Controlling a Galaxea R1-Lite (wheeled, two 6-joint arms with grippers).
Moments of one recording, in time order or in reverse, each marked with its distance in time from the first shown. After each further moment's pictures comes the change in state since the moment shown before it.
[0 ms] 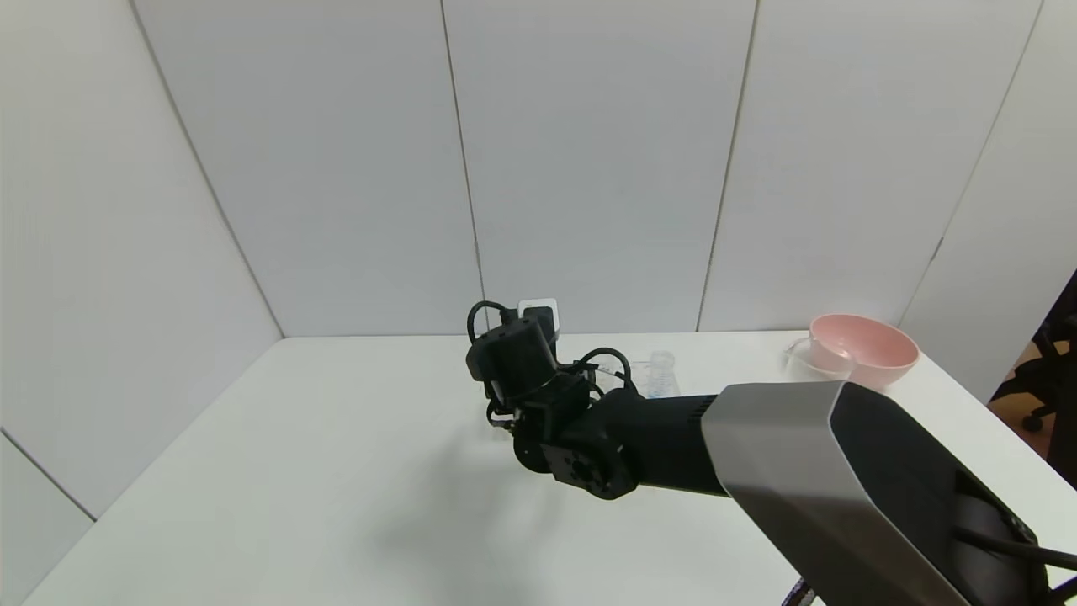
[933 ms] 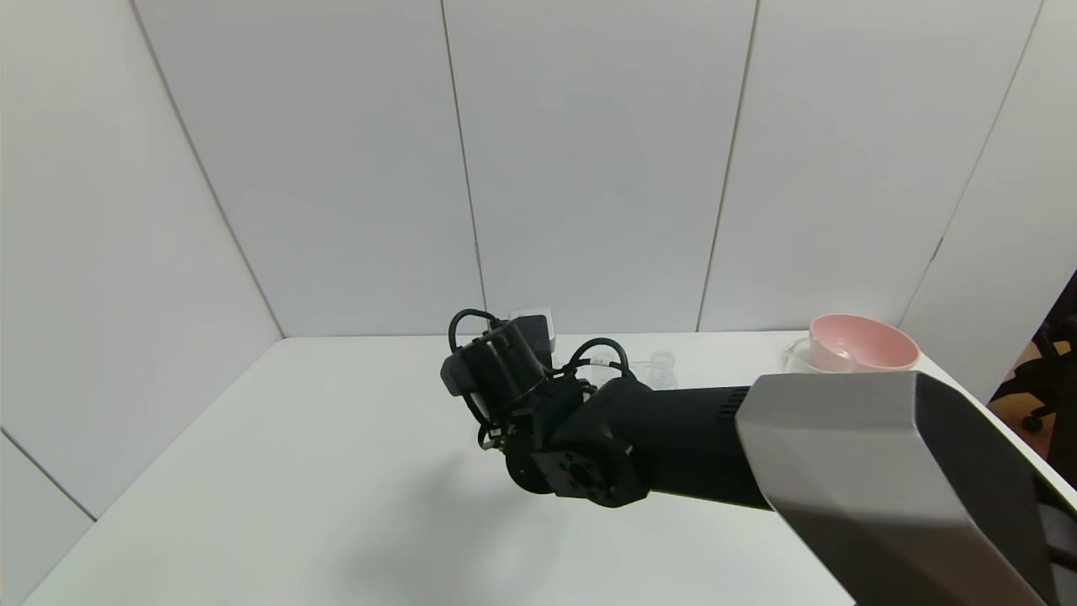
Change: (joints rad) left arm 0.000 0.000 0.000 0.000 0.000 0.000; right arm 0.057 -0.092 0.035 0.245 0.005 0.100
